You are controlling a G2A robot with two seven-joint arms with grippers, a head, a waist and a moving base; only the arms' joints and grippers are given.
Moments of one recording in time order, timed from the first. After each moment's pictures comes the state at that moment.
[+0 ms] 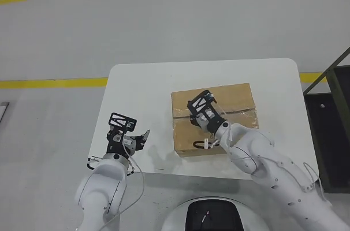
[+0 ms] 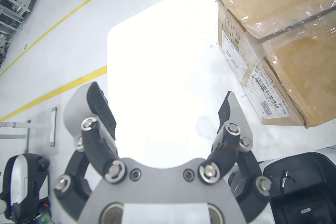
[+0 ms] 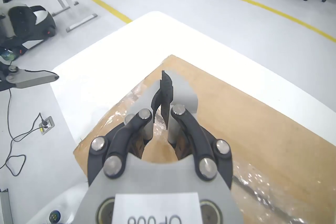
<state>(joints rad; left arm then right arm) 1.34 -1.35 -1.50 -2.18 1.66 -0.28 -0.83 -0.95 -1.32 0.99 -1.73 -1.17 -0.01 0.50</state>
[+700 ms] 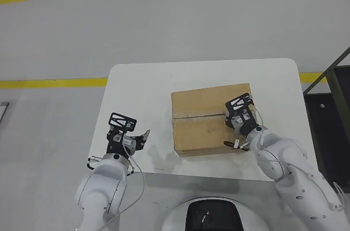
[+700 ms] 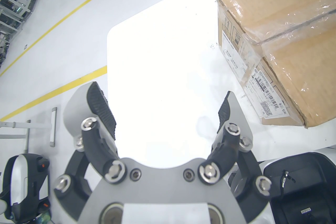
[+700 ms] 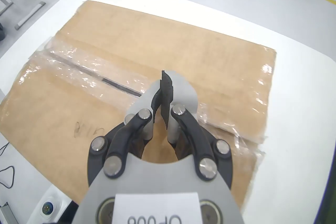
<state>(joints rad) 1.34 -1.35 -1.50 -2.18 1.66 -0.28 -0.83 -1.19 -1.28 1.26 -1.86 -1.24 0.02 0.60</state>
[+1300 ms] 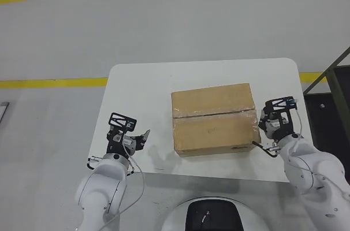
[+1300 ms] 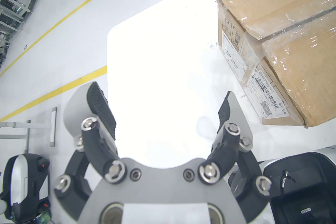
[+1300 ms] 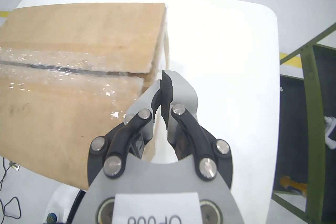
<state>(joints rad) 1.34 -1.35 -1.50 -2.18 1.66 -0.28 -0.83 -1.39 -1.26 1.49 -2.02 -1.24 0.16 0.65</state>
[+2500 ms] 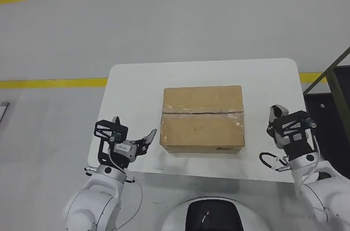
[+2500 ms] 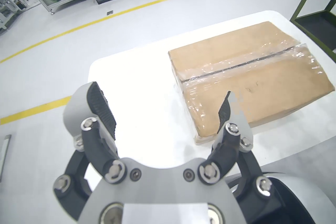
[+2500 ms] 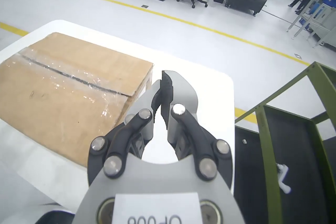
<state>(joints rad) 1.46 -1.35 -1.55 -2.34 1.41 -0.26 -0.64 -1.62 -1.26 1.54 -2.28 -1.47 0.01 0.38</state>
